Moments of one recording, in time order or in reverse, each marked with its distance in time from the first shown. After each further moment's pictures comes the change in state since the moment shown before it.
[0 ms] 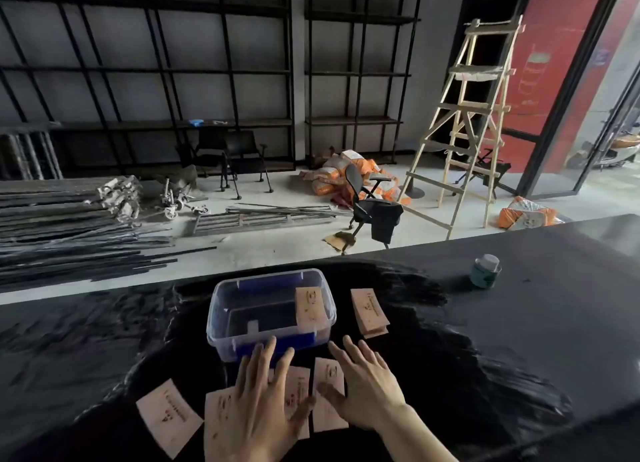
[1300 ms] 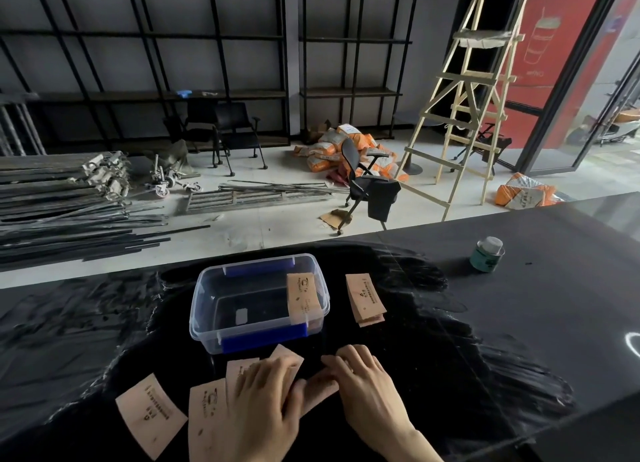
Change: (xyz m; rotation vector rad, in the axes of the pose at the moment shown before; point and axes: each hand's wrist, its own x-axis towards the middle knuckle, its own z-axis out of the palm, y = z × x) left_hand 0.007 0.008 0.031 -0.385 0.205 0.056; right_hand -0.012 0.022 0.025 0.013 0.331 -0.290
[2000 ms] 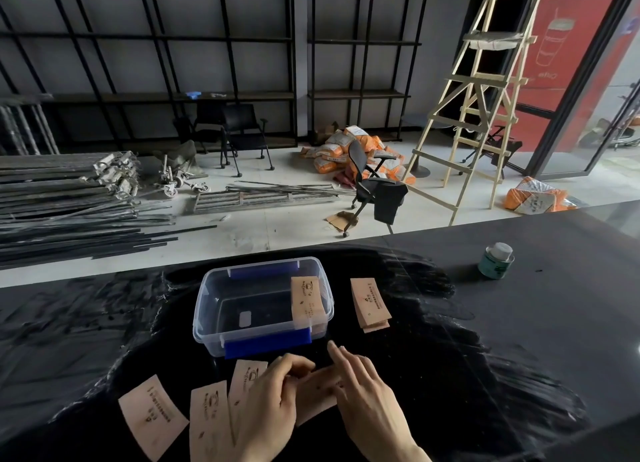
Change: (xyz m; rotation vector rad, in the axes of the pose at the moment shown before) left_hand 0.019 0.008 -0.009 -0.407 -0.192 -0.160; right_hand -0.003 -0.002 0.009 0.131 0.073 0.017
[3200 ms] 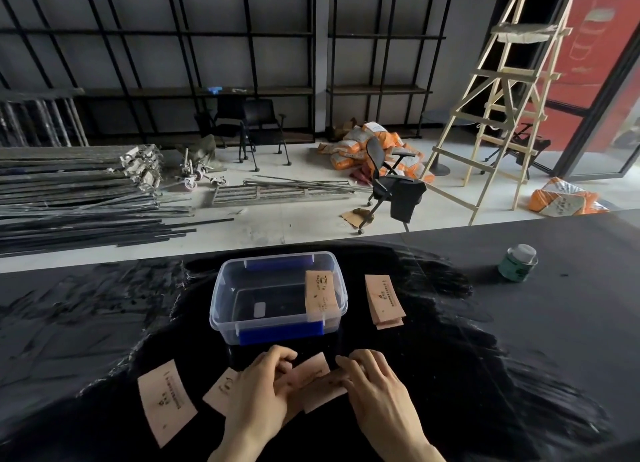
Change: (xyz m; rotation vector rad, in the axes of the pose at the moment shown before) left_hand -0.007 -0.002 -0.023 0.251 0.034 -0.251; right_hand -0.001 0.003 0.001 -0.025 0.007 -0.033
